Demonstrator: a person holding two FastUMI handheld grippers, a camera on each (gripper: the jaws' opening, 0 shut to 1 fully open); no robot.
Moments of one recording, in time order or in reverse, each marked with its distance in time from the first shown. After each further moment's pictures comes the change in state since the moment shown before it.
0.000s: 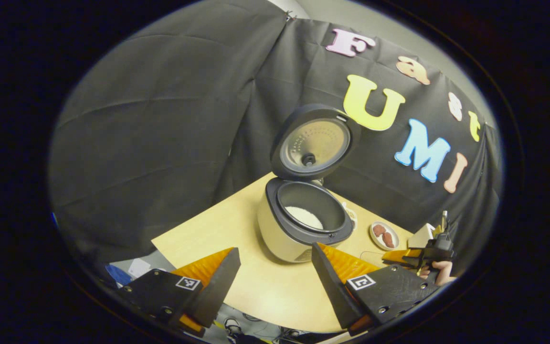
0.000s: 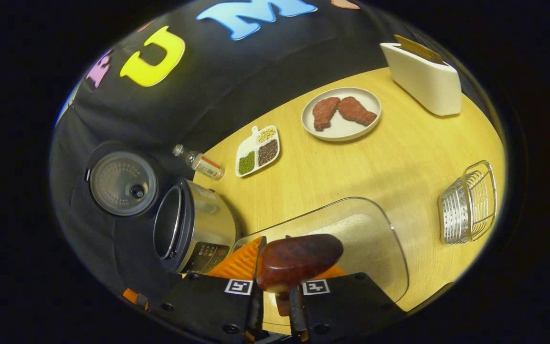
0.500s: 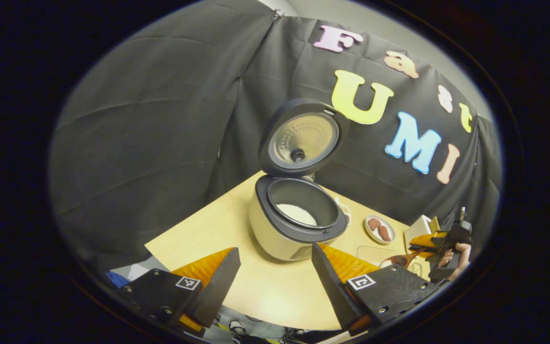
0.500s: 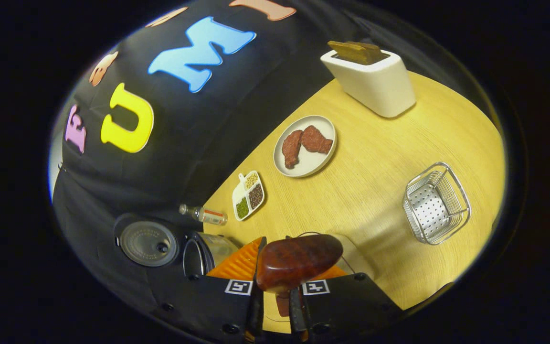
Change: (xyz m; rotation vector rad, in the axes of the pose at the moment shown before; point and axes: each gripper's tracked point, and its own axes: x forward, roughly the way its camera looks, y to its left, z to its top) left arm 0.009 -0.004 -0.002 0.031 0.001 -0.056; right arm -0.057 -0.025 0.063 0.285 -0.164 0.030
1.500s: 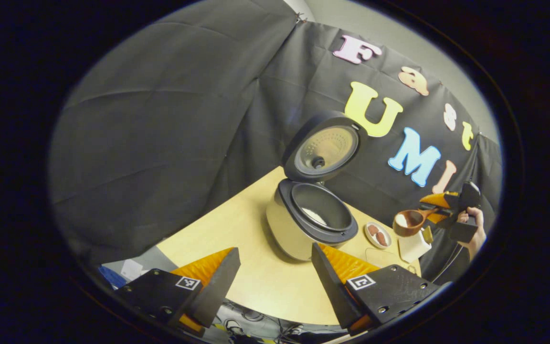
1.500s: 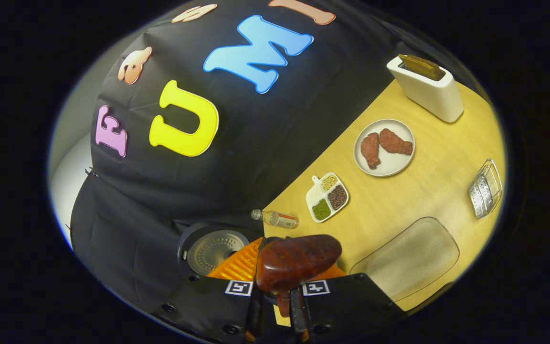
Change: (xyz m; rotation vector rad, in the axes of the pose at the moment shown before) left arm -0.017 0.085 0.009 -0.070 -0.014 -0.021; right arm -0.016 0.197 -0.016 -0.016 0.000 0.263
